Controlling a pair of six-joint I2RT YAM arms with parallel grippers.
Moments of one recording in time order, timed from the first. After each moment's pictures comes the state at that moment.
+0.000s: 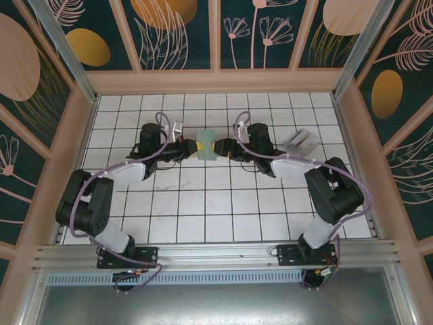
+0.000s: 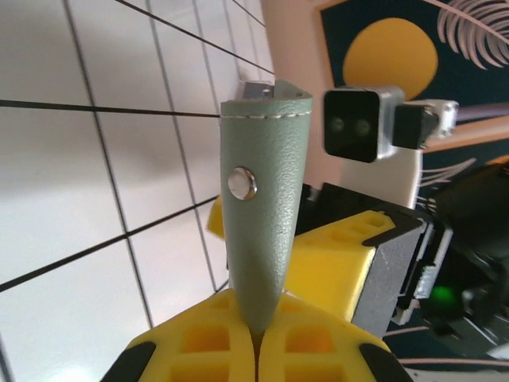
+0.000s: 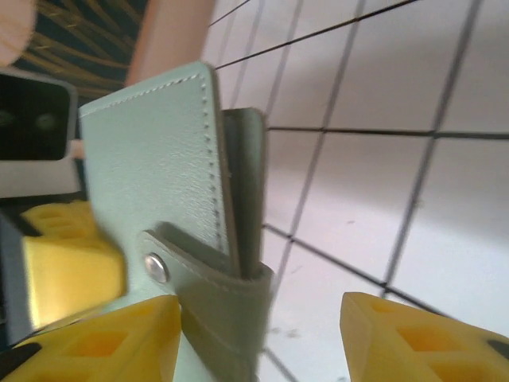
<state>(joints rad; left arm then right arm) -0.32 1.58 0.78 0.36 0.83 -0.91 0.55 1.67 0.88 0.31 -0.52 0.74</state>
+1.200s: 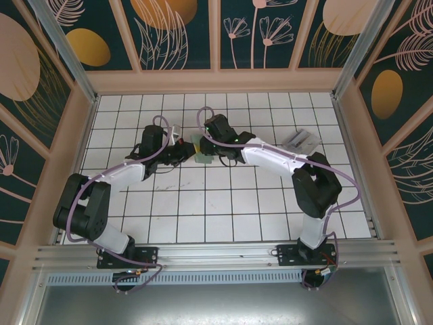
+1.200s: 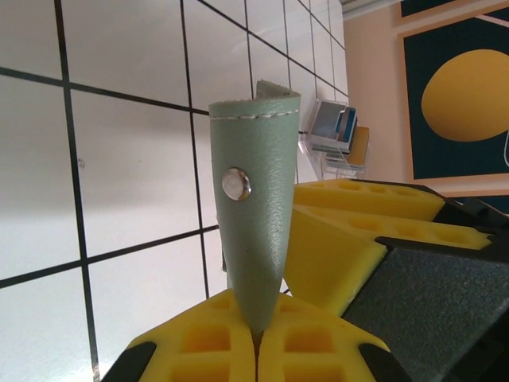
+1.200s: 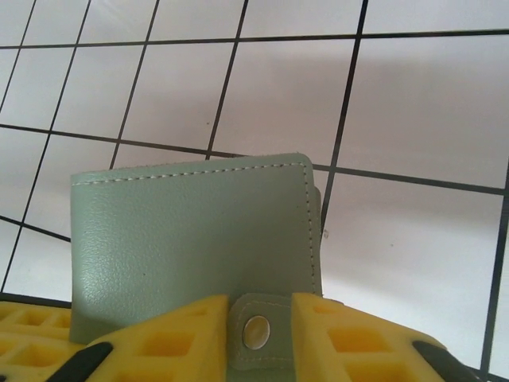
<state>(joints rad) -0.34 1.55 0.79 0.19 0.67 -0.88 0.79 1.84 1.39 -0.36 0.06 0.60</state>
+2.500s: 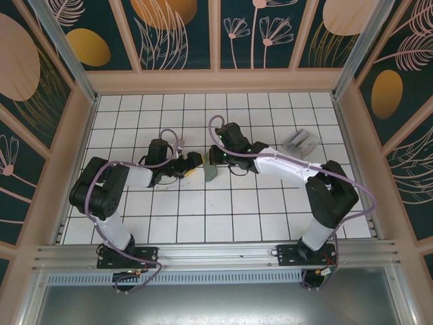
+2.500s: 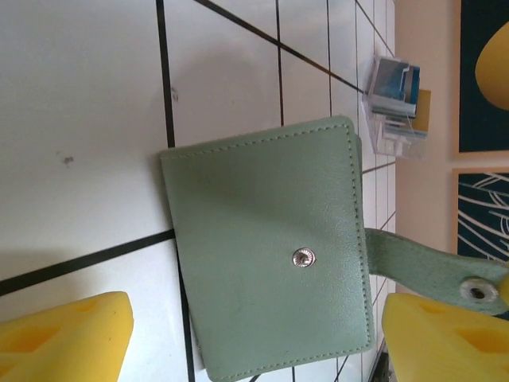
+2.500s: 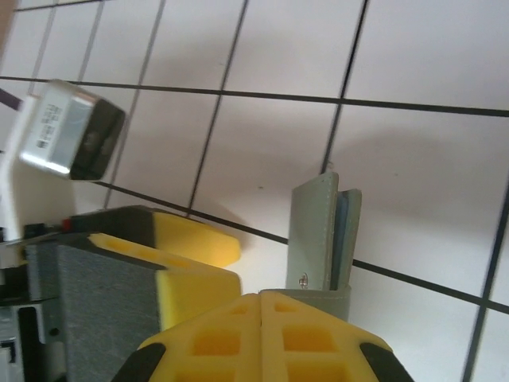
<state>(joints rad) -0.34 1.76 0.66 0.44 0.73 -0.86 0.77 1.68 1.15 -0.24 -0.09 0.60</state>
